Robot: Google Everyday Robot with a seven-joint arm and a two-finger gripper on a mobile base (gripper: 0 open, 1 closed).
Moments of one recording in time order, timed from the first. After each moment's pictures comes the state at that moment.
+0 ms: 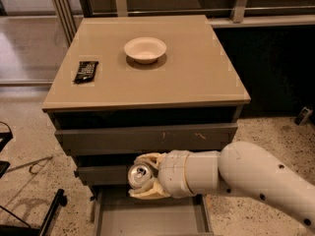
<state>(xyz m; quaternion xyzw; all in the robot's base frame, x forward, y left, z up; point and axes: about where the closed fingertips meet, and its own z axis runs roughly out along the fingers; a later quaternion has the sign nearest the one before) 0.391 0.039 0.743 -0.62 0.62 0.21 0.43</state>
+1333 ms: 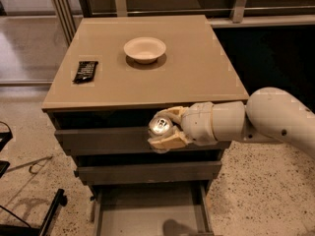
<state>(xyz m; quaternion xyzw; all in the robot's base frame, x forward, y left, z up) 0.488 -0.013 0.803 -0.56 0.64 0.25 0.47</state>
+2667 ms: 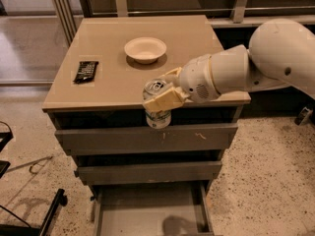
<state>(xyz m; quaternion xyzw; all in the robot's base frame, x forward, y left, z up) 0.518 -0.007 0.895 -0.52 0.70 0.28 0.41</state>
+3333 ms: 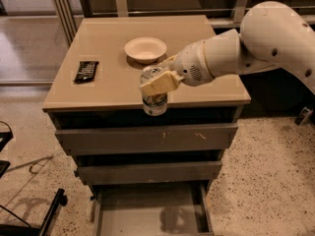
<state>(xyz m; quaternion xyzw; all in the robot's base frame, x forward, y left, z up) 0.555 0.001 0.907 -0.49 0.72 0.30 0.39</state>
